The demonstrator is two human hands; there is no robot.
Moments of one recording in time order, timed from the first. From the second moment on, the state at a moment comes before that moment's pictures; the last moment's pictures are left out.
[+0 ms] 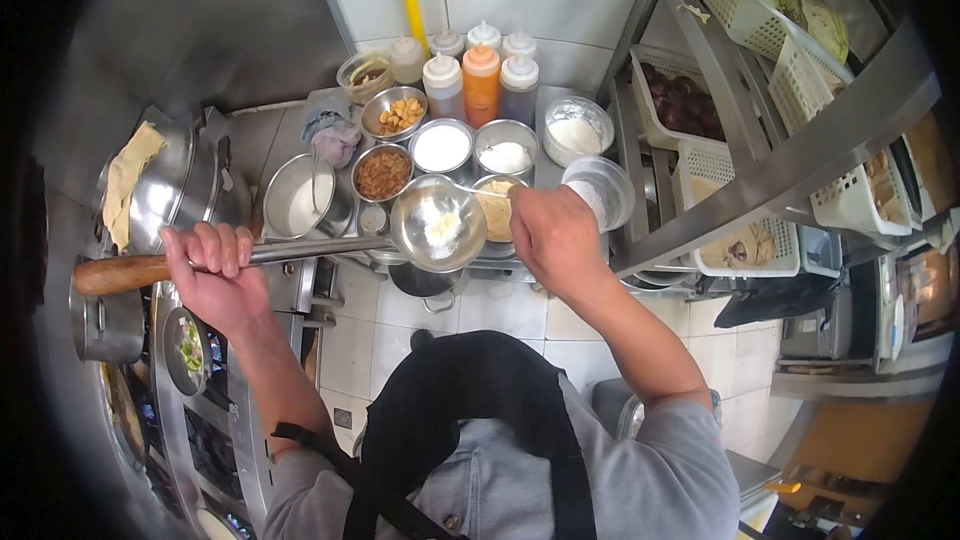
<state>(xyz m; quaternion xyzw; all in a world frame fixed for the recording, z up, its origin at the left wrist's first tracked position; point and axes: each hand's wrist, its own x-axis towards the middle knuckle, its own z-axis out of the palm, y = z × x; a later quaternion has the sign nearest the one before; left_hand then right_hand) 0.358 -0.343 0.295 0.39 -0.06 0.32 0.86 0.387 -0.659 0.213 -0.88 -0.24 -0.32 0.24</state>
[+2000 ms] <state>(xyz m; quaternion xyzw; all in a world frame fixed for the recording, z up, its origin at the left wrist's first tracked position) -0.146 -0.104 -0.158 0.77 0.53 -0.11 0.34 0.350 0.087 0.082 -0.67 -0.35 0.60 0.26</state>
